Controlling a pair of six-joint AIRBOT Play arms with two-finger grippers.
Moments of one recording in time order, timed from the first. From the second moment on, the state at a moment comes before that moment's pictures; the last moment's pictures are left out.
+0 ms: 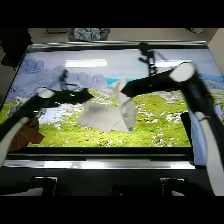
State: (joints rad) left arm -0.15 -1.41 1.18 0.64 -0.79 -1.35; right arm 0.29 -1.40 1.48 -0.84 1.08 1.11
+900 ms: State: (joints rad) left arm 0.33 -0.96 1.08 0.85 -0.93 -1.34; right arm 0.15 -1.57 1.42 -1.17 1.23 1.27
